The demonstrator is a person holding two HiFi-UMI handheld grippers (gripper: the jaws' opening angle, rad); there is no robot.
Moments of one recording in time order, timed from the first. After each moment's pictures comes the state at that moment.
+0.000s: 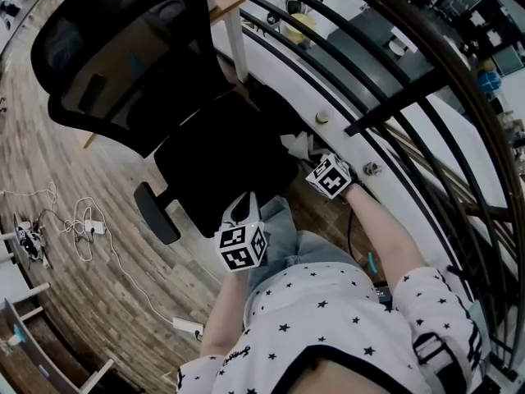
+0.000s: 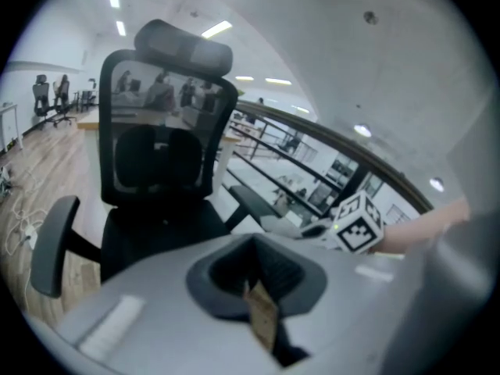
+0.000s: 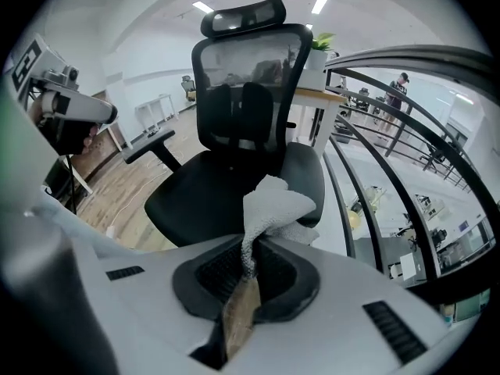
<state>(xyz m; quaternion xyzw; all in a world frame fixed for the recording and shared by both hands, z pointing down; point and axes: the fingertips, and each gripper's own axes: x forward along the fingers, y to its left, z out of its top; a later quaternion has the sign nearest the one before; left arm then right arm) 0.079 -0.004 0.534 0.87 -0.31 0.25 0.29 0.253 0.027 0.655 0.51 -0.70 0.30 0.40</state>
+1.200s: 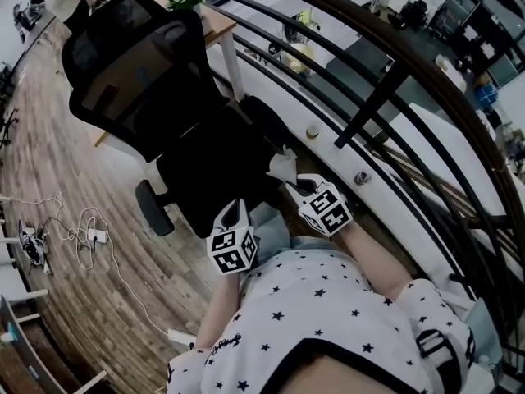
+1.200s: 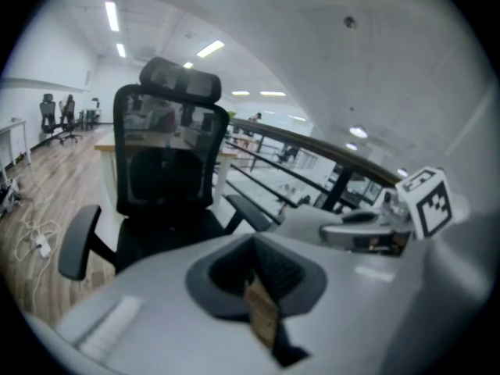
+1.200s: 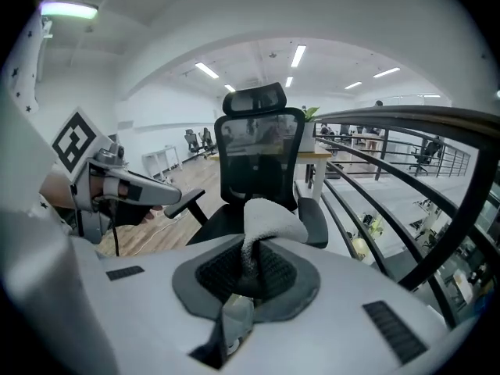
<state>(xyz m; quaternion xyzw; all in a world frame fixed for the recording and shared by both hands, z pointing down) 0.059 0.053 0.493 0.88 -0.33 0.22 0.24 0.182 0.101 0.507 0.58 -0.74 0.23 0.23</state>
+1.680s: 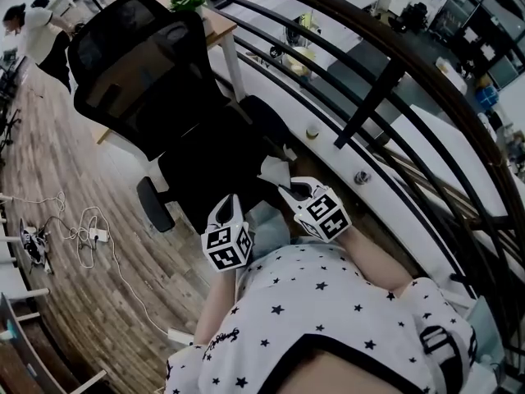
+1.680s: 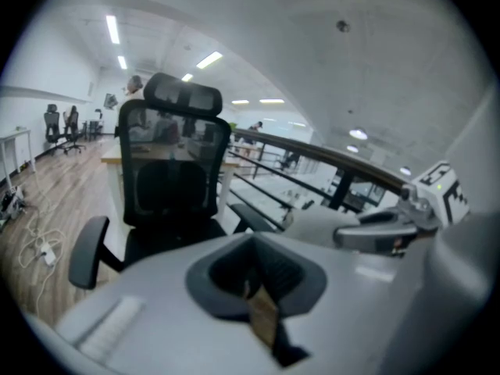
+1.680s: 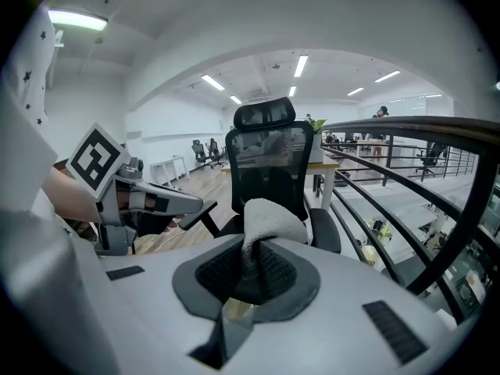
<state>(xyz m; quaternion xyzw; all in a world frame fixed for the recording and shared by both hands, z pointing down) 0.044 0.050 0.475 0.89 -0.35 0.21 0.21 0.147 0.113 0.473 0.57 -0.77 0.22 0.19</state>
